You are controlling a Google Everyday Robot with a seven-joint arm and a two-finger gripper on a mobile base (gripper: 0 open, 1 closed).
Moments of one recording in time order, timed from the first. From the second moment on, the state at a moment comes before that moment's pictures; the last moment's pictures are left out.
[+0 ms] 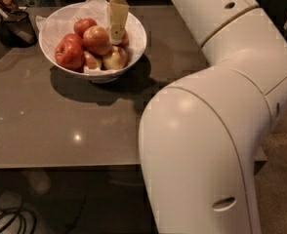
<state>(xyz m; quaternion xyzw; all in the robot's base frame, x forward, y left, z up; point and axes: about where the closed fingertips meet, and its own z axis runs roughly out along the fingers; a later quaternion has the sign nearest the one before) 0.692 0.064 0.988 -0.73 0.65 -0.02 0.19</state>
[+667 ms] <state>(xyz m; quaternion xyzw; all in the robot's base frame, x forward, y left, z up) 0.689 0.075 0.969 -0.74 0.65 -0.01 0.17</state>
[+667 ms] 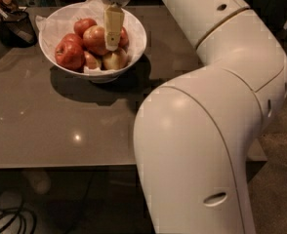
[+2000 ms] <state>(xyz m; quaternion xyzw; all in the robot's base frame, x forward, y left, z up) 0.703 0.093 0.951 -0.76 0.63 -0.01 0.16</state>
